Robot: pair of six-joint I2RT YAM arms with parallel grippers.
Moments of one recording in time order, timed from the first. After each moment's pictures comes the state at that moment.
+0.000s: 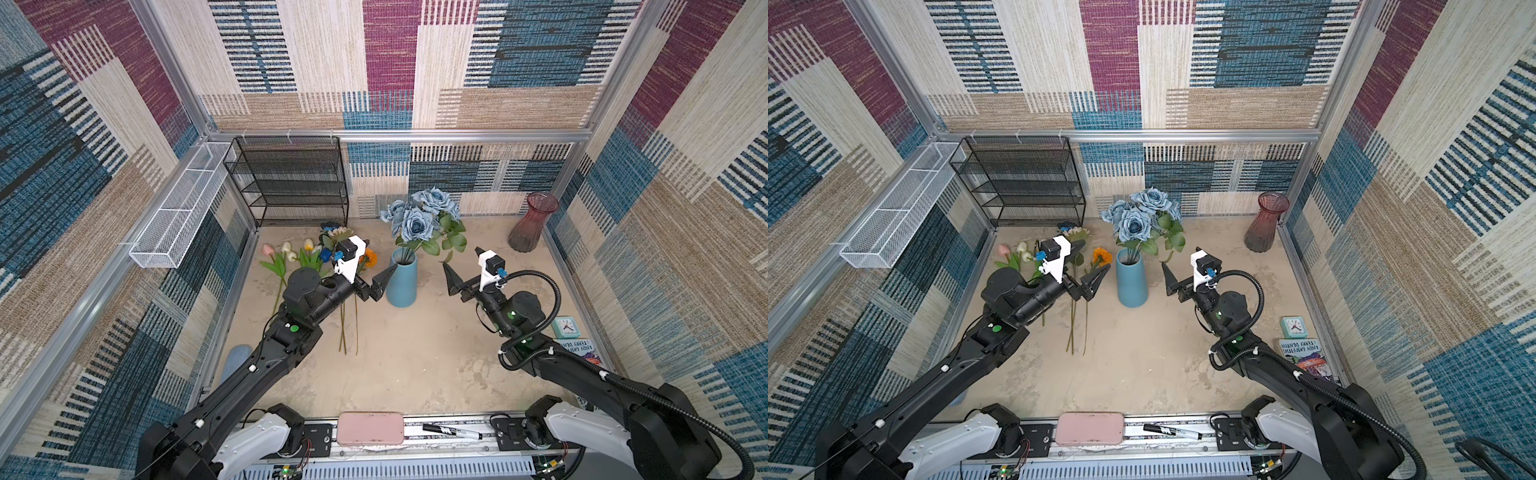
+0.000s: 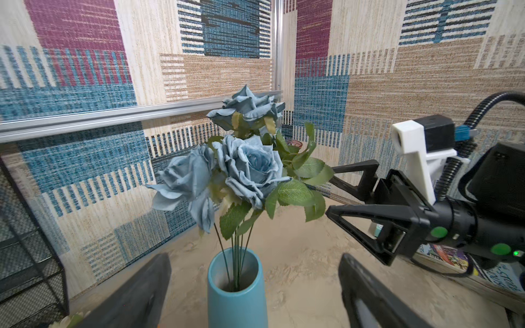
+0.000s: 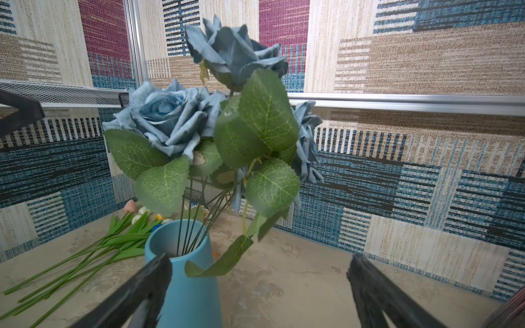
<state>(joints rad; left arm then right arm) -0.52 1.00 0.78 0.33 0.27 0.02 0.52 1.09 0.47 0.82 0.05 -0.04</state>
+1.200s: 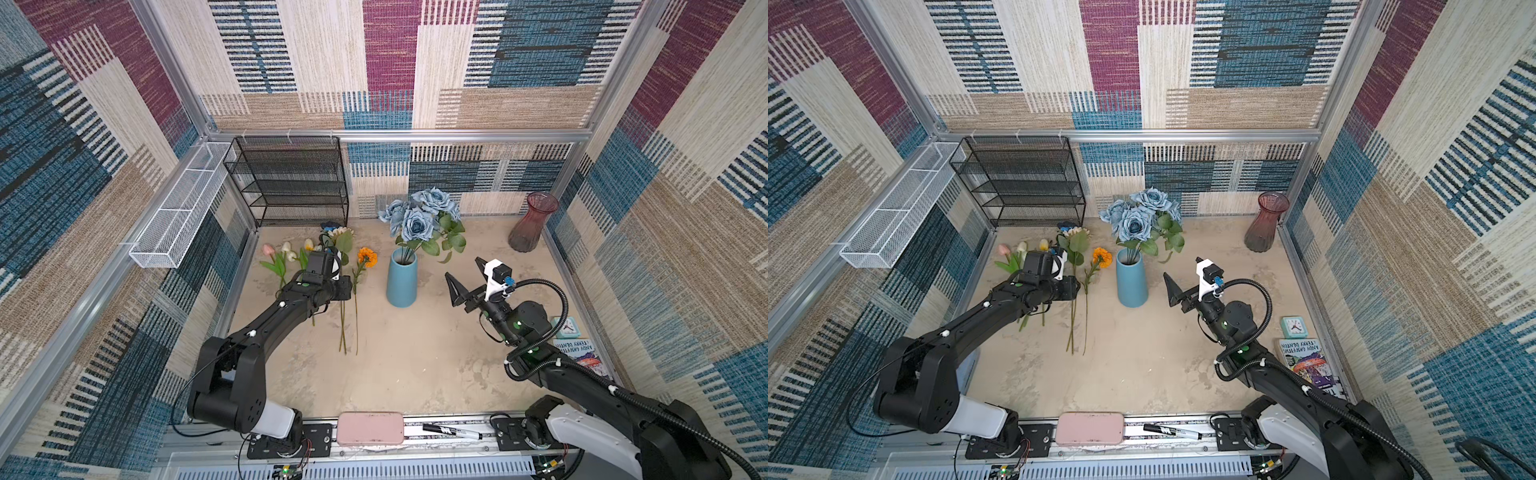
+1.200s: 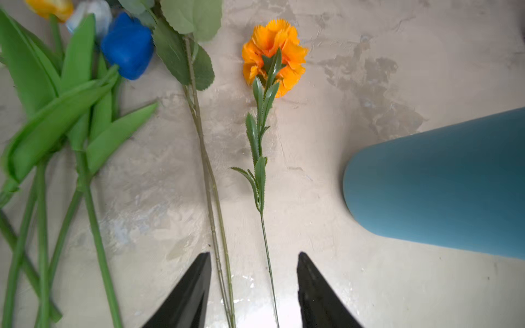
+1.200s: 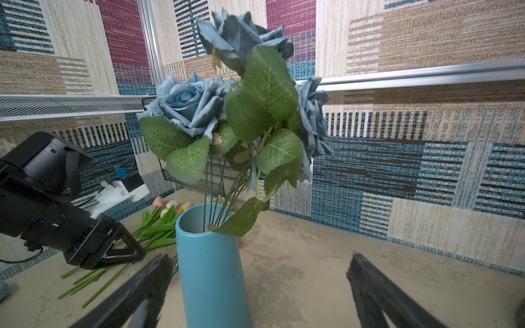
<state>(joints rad) -0.27 1.52 0.98 -0.33 0.08 -0.23 0.51 0.99 0.39 0.79 0.00 0.06</state>
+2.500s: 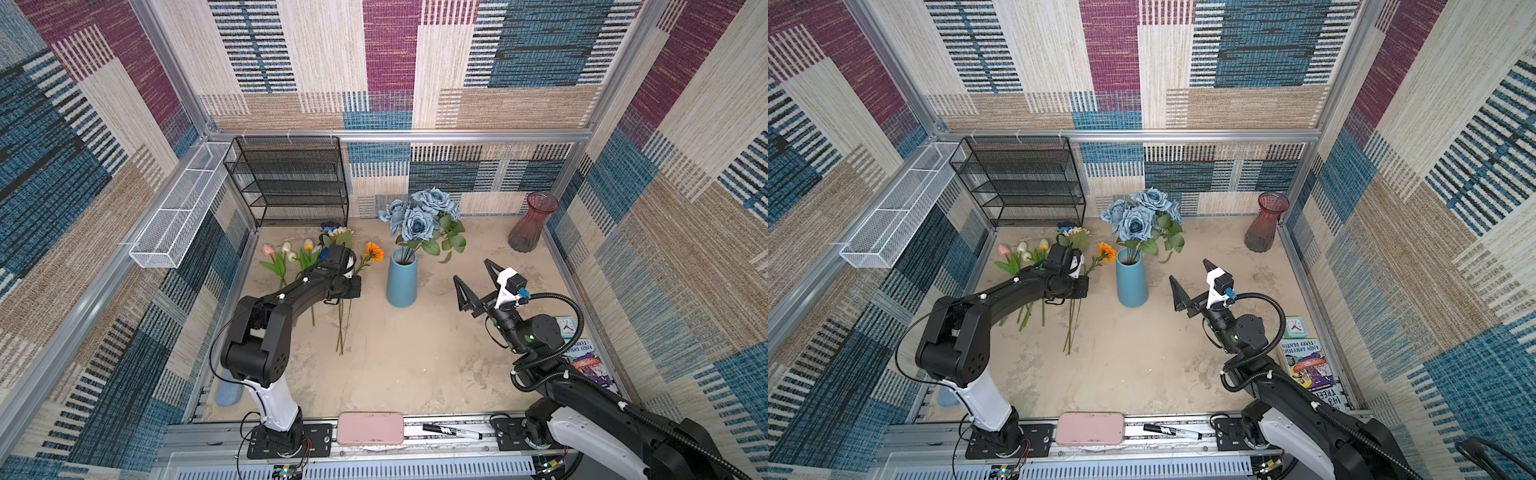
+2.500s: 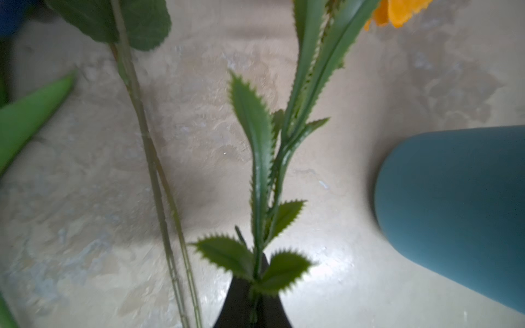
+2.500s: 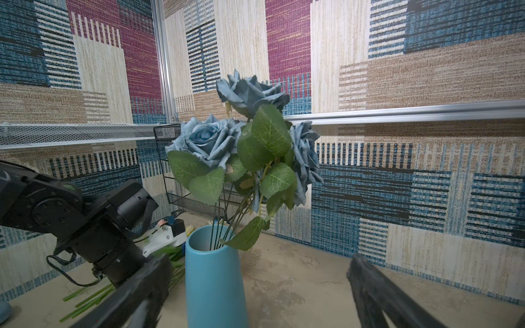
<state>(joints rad) -0.30 1.72 1.14 -0.41 0.08 -0.22 0.51 0.89 0.31 0.88 0.00 0.05</state>
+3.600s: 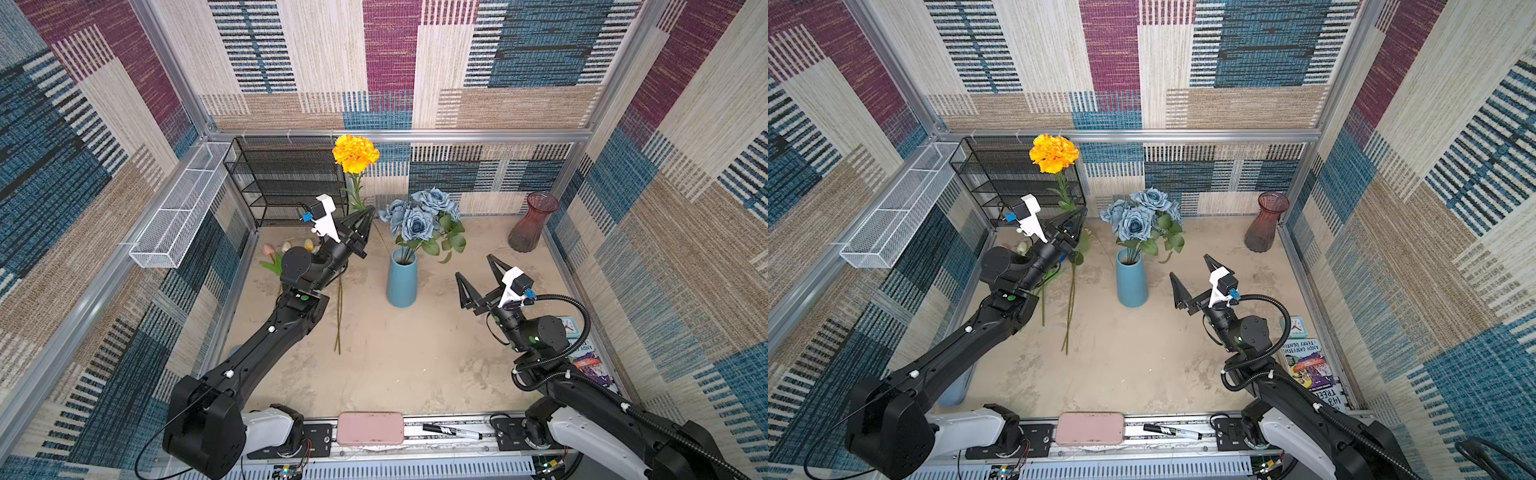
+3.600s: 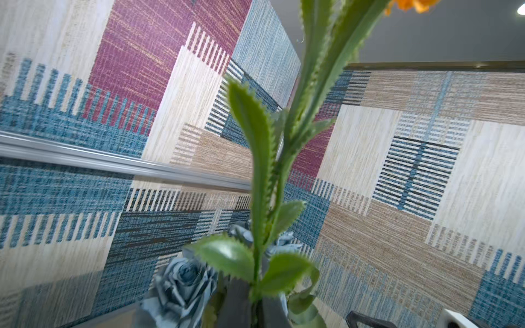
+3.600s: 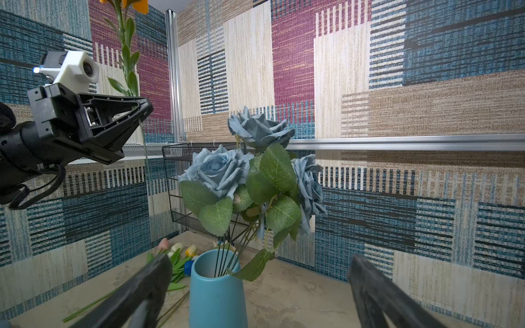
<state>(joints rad) -0.42 1.30 0.97 0.82 0.32 -0.52 0.51 0.88 0.34 0.93 -0.02 0.04</state>
